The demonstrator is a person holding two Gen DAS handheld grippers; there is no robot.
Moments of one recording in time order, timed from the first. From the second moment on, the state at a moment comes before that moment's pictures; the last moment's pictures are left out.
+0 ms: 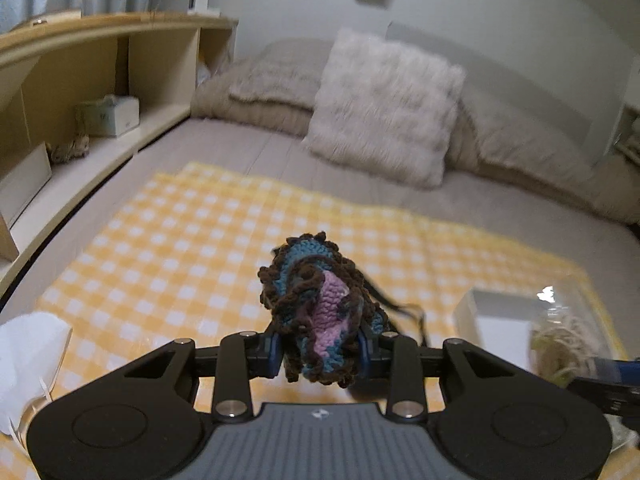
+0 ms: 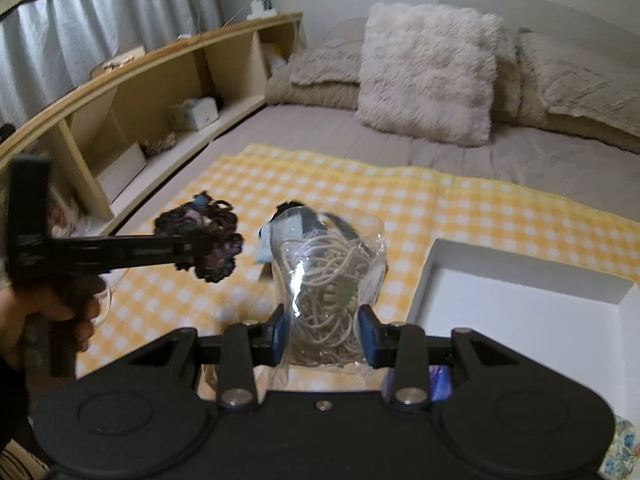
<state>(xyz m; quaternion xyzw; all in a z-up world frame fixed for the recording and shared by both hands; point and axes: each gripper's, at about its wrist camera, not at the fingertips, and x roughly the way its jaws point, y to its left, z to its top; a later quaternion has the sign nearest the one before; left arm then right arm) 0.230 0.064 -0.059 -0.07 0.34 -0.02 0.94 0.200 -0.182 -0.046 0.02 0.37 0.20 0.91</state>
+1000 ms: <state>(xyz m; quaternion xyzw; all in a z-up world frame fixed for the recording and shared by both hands) 0.197 -0.105 -0.056 -0.02 0.35 -0.24 0.90 0.177 -0.368 -0.073 0.16 0.40 0.05 0.90</state>
